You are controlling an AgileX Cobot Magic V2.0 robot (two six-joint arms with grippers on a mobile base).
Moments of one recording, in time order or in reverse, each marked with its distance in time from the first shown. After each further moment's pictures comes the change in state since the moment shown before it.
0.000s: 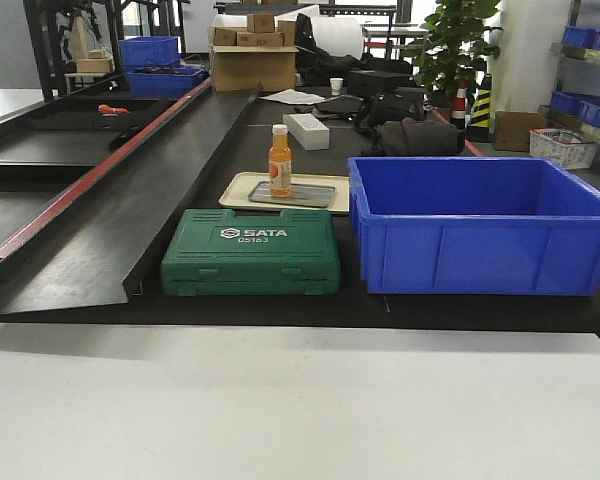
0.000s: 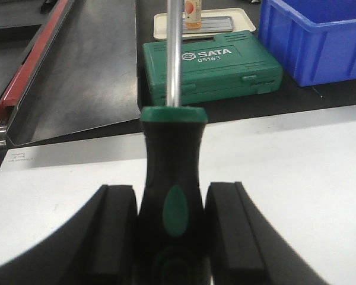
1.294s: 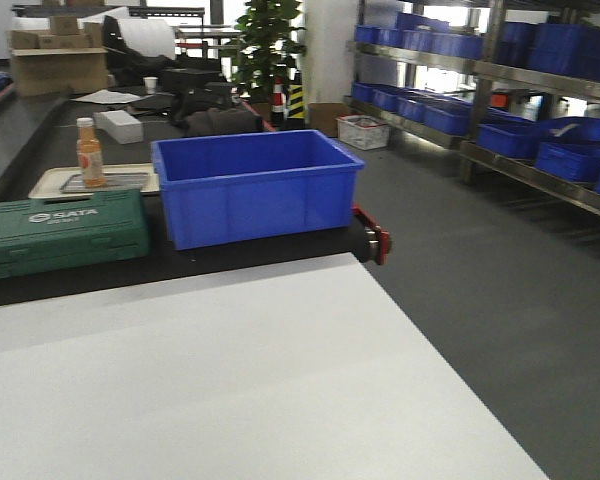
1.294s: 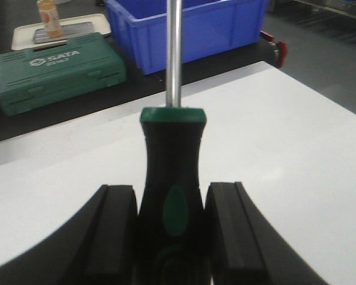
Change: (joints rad) left arm 0.000 0.000 0.000 0.000 0.005 -0.001; right arm 0.000 0.043 0.001 0.000 0.002 0.001
